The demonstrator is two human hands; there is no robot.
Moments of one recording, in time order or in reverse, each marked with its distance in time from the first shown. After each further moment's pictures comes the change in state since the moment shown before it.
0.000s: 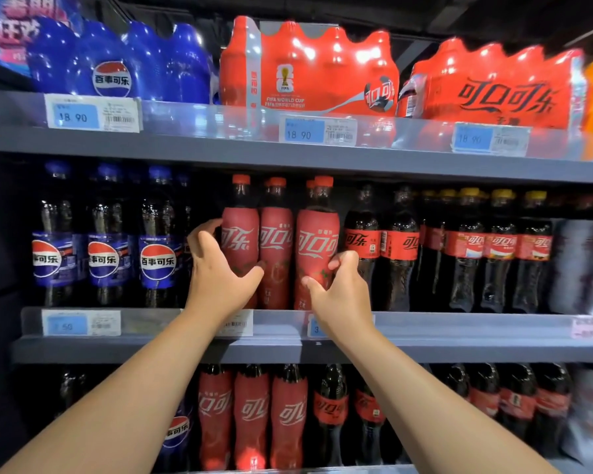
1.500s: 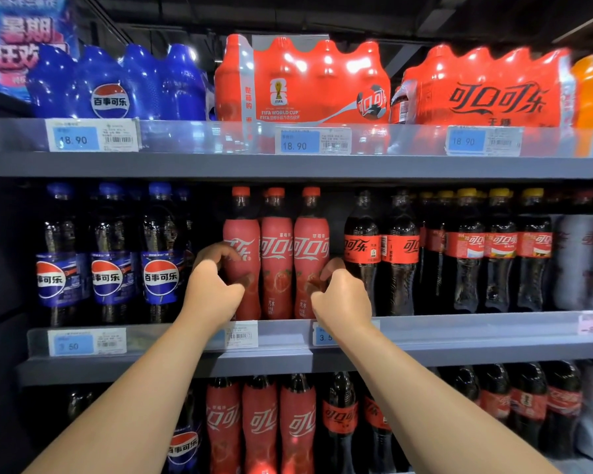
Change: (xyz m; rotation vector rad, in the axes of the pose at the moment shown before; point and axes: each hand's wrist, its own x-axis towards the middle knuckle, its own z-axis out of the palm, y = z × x) left_hand 0.014 -0.007 -0.014 -0.087 -0.175 -0.123; right_hand 0.022 0.005 0.011 -0.317 -0.038 0.106
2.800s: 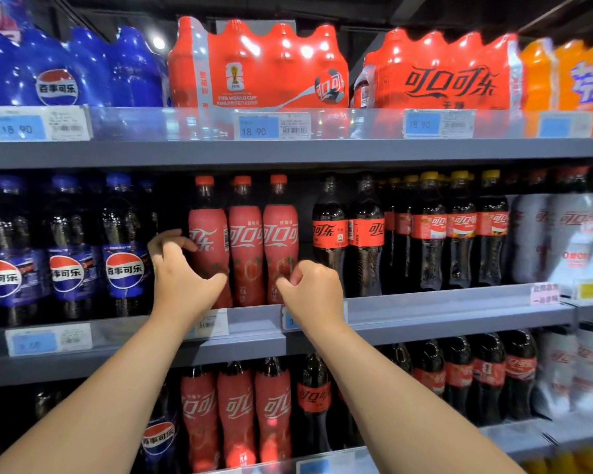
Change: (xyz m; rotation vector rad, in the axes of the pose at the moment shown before) left_hand -0.011 0.000 0.013 0.176 0.215 0.101; right_hand -0.015 0.011 -0.001 0.066 0.095 -0.107
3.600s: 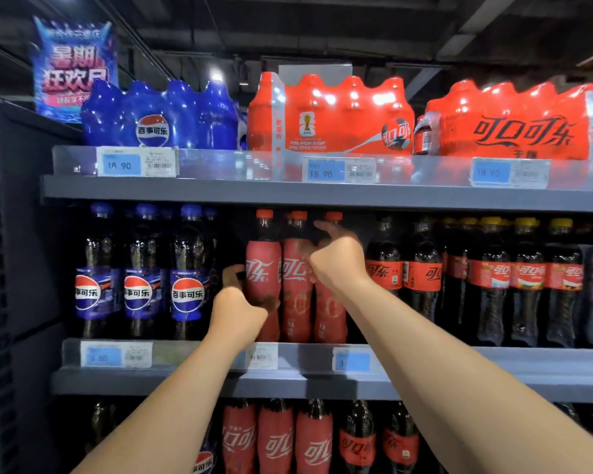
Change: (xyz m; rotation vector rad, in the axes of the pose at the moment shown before) left_hand 0.015 -0.007 -0.002 -0.080 -0.184 -0.210; right_hand 0.076 -0.084 -0.009 0.394 -0.097 -0.023
